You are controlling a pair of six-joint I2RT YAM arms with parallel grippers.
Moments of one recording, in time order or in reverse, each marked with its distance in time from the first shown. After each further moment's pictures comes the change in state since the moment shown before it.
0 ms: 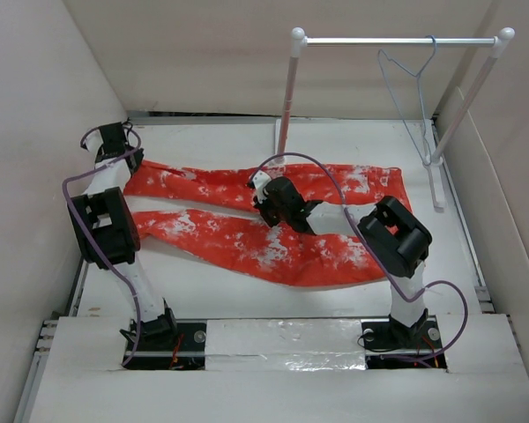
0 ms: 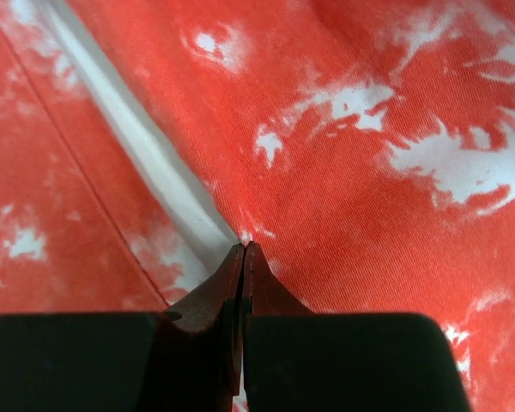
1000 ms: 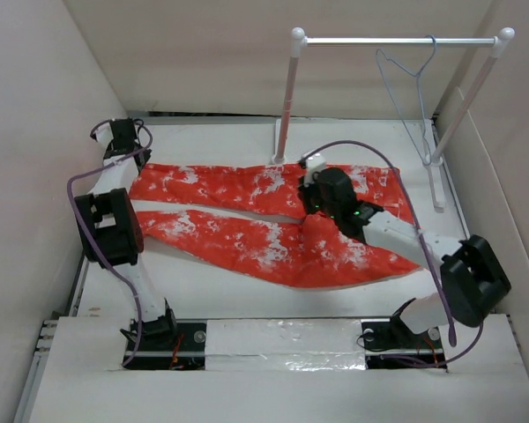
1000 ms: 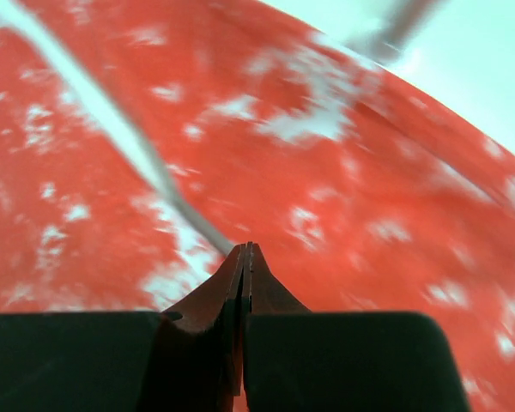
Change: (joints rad) left arm -0.061 0.058 0.101 -0.077 -0.086 0.160; right arm -0.056 -0.475 -0.206 -0.071 0.083 0.078
